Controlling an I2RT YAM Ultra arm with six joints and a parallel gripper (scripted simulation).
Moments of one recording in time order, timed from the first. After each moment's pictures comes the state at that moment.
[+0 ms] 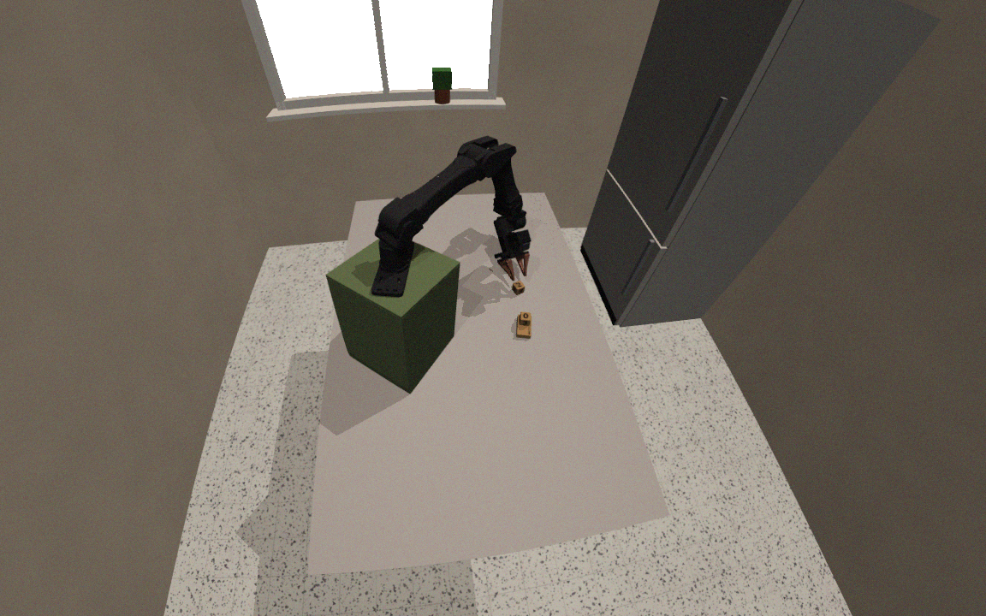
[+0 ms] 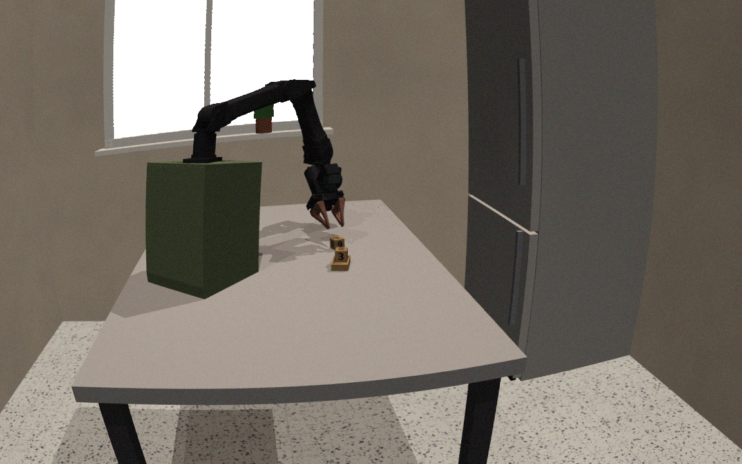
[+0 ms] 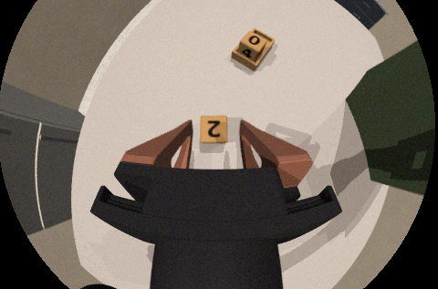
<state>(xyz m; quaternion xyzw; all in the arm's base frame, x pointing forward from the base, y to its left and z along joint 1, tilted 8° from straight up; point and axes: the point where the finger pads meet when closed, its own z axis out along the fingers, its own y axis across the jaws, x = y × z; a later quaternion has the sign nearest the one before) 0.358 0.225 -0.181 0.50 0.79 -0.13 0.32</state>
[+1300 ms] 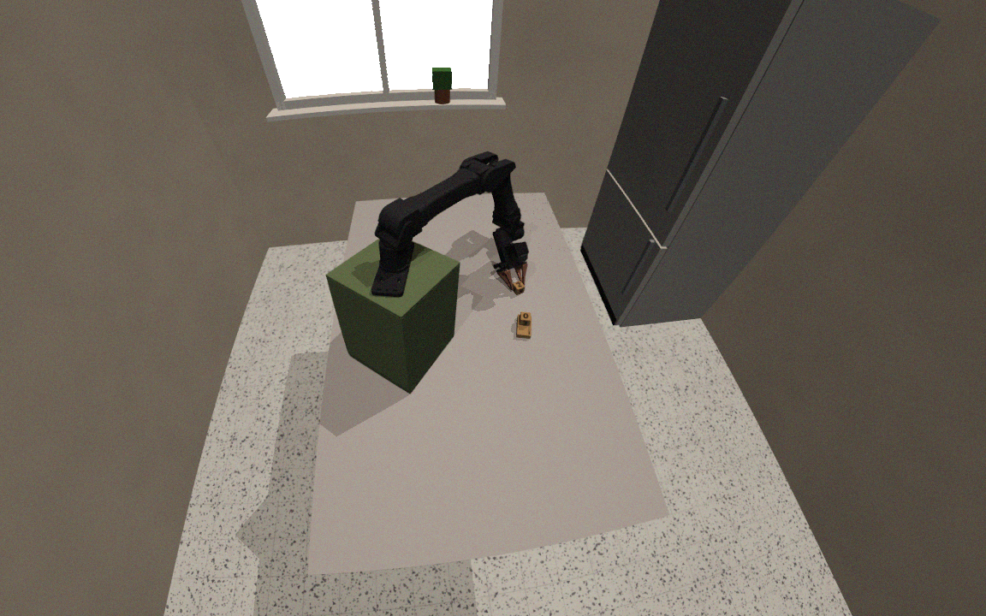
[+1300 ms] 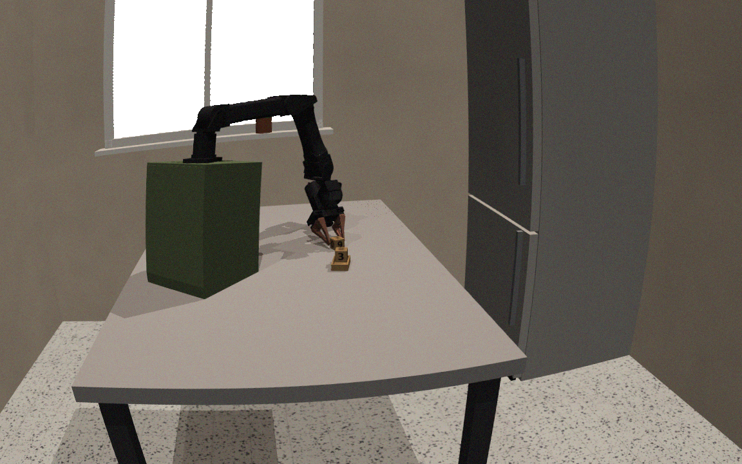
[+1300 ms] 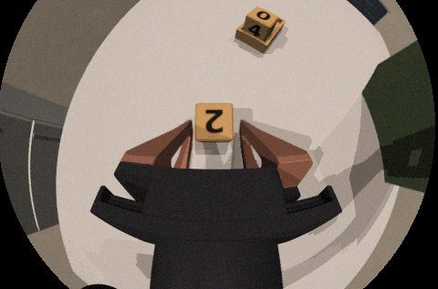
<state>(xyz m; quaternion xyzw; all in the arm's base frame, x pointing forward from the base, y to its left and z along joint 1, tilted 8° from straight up) 0.361 0.232 -0.229 0.50 0.79 -0.13 0.32</state>
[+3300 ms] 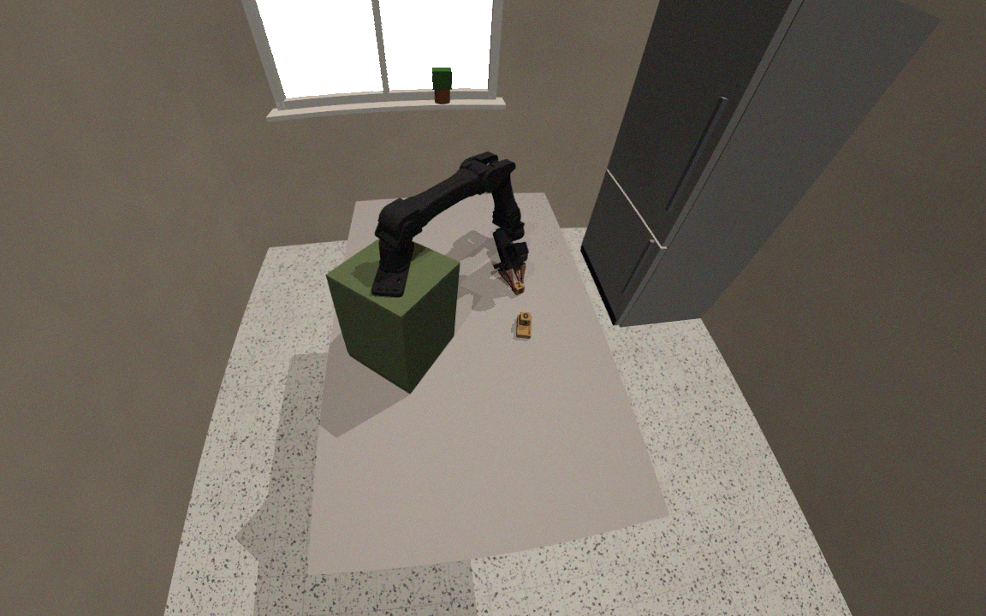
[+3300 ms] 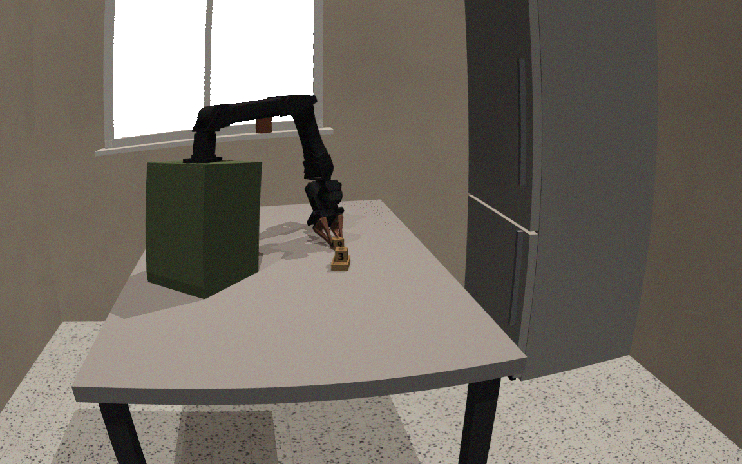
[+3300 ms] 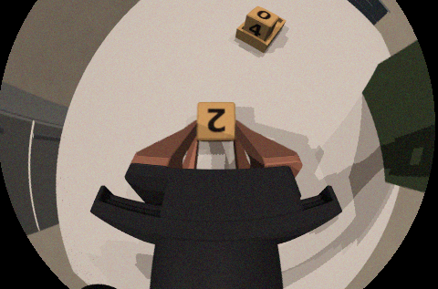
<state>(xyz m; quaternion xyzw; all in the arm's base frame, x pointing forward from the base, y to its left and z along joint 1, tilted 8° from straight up) 0.362 0.232 -0.230 0.50 0.79 -0.13 0.32</state>
